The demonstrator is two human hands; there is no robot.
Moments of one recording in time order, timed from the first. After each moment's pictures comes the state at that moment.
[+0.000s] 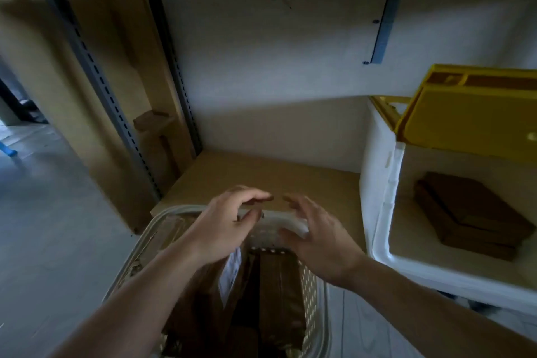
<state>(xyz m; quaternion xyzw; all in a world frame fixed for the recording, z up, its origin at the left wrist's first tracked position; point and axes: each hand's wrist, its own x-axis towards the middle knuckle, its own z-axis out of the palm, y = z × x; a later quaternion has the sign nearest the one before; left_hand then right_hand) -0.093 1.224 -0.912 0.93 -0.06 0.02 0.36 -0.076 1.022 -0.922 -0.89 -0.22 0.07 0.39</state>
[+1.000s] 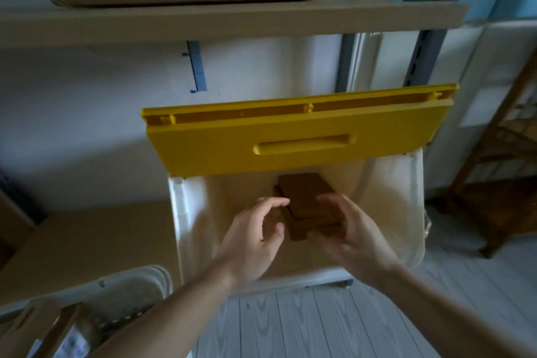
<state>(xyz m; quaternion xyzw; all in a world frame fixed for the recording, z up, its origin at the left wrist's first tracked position) -0.039 0.924 -0.918 0.86 -0.26 0.01 0.44 -0.091 0.716 -0.918 -0.89 0.02 -0.11 0.44</state>
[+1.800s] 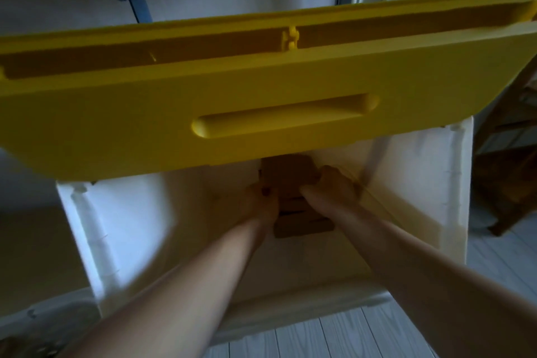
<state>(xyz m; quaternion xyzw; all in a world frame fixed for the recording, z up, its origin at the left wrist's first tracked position) 0.092 0.826 -1.013 0.83 0.06 -0.11 0.54 0.054 0.697 -0.973 -0.92 0.23 0.03 0.32</state>
